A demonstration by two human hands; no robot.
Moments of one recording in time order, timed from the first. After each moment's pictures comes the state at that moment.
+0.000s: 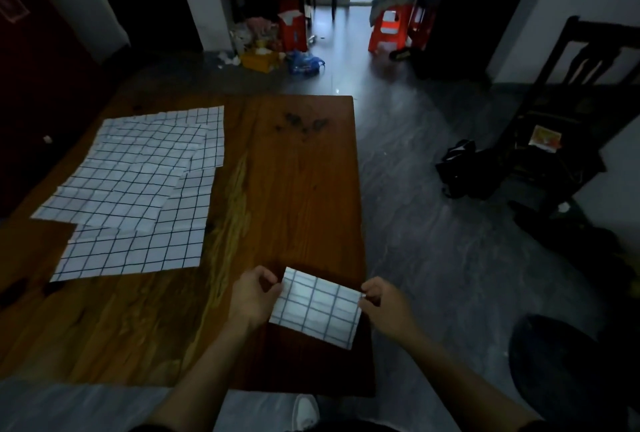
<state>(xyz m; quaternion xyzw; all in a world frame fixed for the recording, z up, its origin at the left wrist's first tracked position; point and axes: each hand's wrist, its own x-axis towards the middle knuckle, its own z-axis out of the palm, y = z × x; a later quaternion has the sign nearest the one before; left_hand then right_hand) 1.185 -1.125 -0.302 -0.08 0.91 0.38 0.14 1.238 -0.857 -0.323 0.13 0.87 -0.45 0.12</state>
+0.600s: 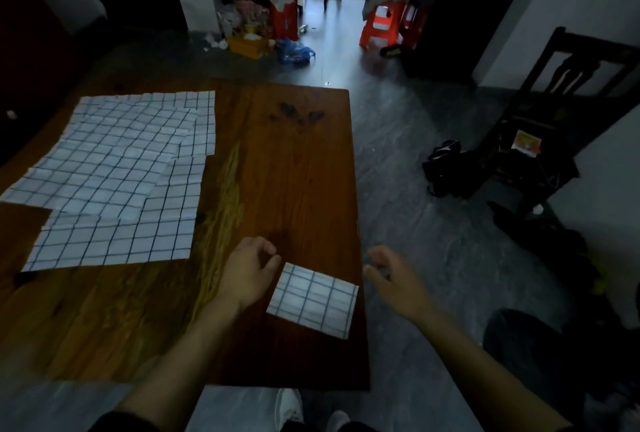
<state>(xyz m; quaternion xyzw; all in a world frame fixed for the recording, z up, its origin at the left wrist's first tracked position) 1.160 -1.134 -0.284 0.04 0.94 0.34 0.08 1.220 -0.846 -0.282 0.06 0.90 -0.42 0.05</state>
